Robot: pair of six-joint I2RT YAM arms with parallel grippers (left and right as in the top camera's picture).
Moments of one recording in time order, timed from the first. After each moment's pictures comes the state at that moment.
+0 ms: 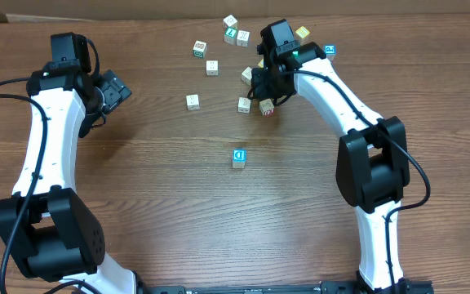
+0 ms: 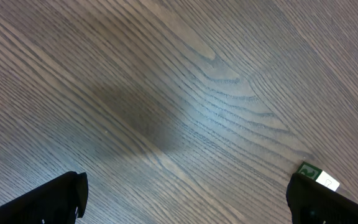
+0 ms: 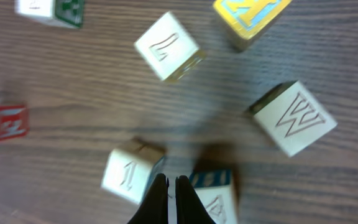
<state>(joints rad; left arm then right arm) 0.15 1.80 1.54 -0.94 -0.06 -0.63 0.37 2.30 1.95 -0.83 -0.12 0.28</state>
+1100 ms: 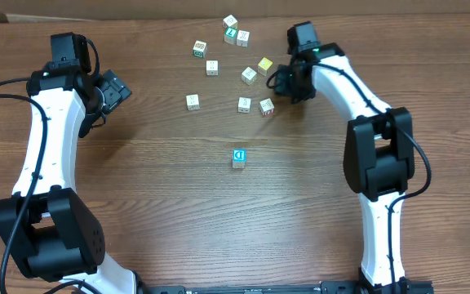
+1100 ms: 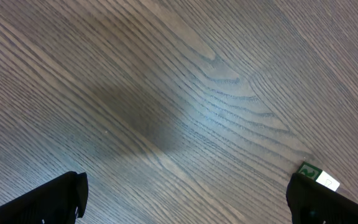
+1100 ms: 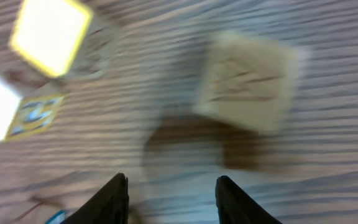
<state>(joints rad) 0.15 1.80 1.54 -0.94 -0.06 -0.63 0.27 2.36 1.94 -0.82 -0.10 0.41</state>
